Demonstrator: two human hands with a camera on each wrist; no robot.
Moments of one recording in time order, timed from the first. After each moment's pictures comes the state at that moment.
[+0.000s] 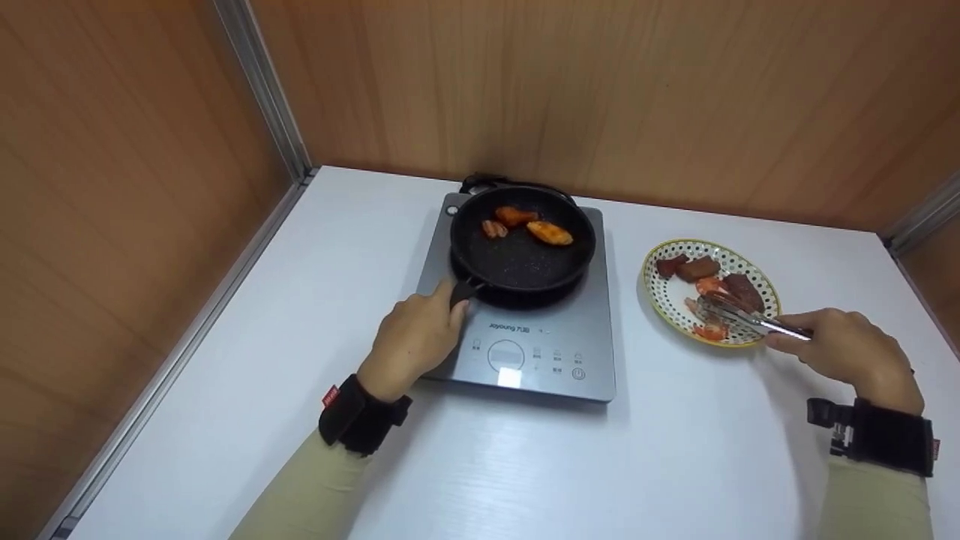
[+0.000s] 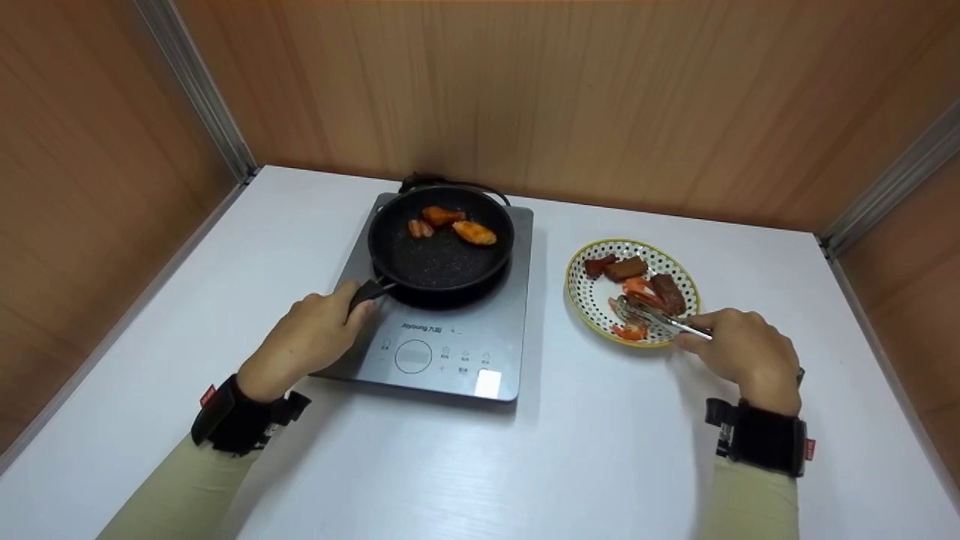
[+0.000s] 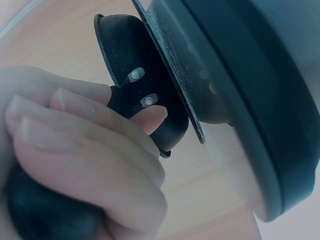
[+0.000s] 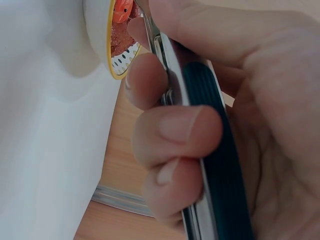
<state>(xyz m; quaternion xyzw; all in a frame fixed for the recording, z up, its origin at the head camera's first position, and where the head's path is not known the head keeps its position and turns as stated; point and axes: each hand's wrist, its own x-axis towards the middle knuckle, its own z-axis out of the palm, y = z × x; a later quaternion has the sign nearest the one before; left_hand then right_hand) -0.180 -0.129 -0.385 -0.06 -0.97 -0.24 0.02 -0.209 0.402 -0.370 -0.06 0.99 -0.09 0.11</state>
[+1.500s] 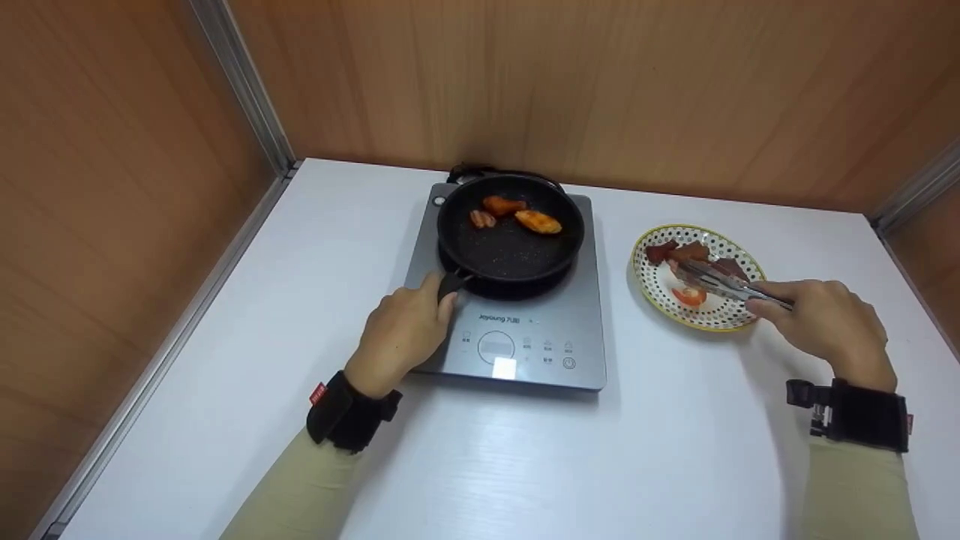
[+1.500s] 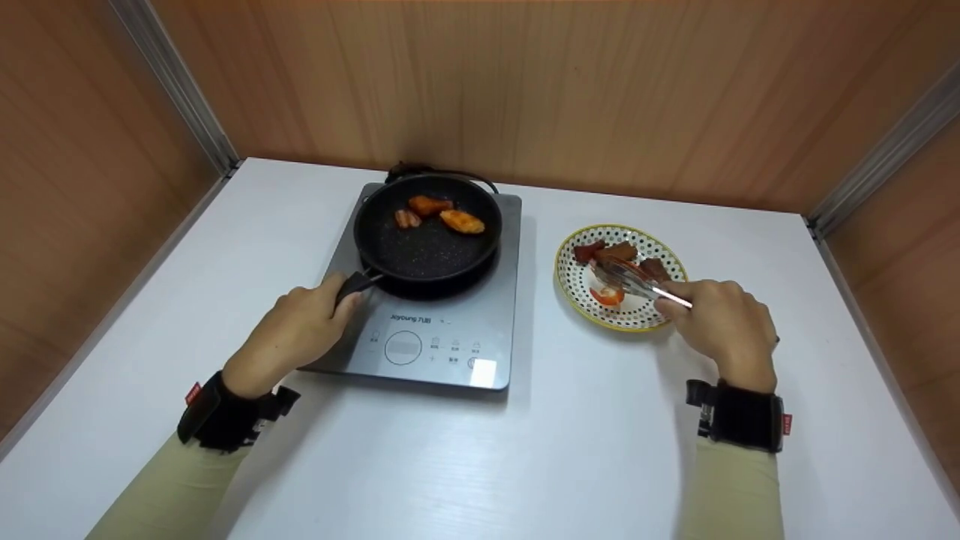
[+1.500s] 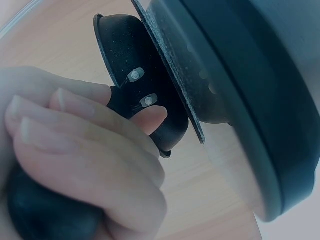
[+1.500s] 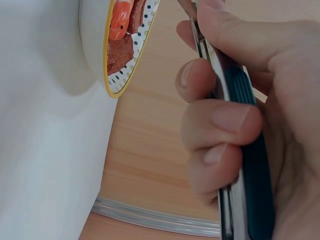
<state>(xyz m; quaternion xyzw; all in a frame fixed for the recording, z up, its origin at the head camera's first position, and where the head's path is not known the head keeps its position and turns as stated) -0.179 -0.130 -0.387 -0.07 -0.97 -0.23 0.03 -0.208 0.384 -0.369 -0.04 0.99 -0.11 0.02</state>
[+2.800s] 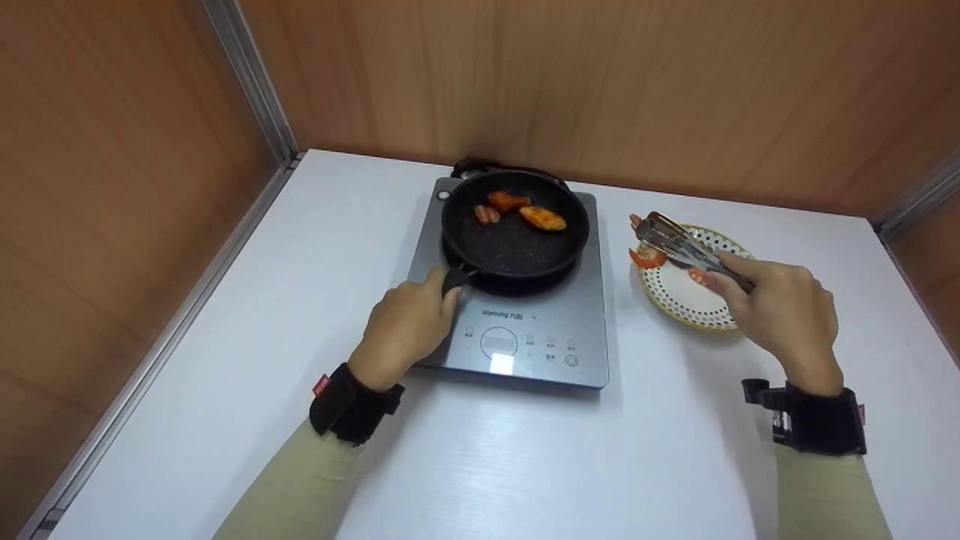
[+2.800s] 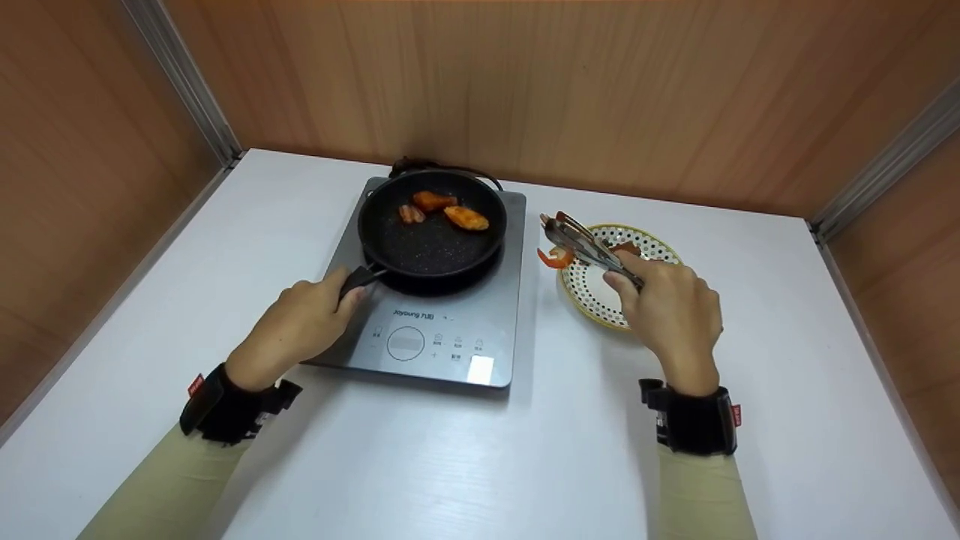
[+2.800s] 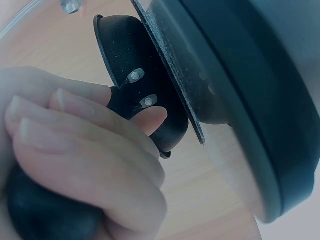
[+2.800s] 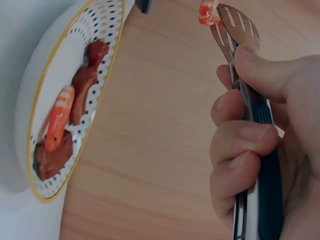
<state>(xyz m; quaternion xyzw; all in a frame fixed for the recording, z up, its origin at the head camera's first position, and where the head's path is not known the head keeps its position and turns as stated) -0.178 -0.127 -0.386 -0.07 -0.97 -0.24 0.02 -0.200 0.305 -0.356 -0.07 0.97 -0.15 -0.18</state>
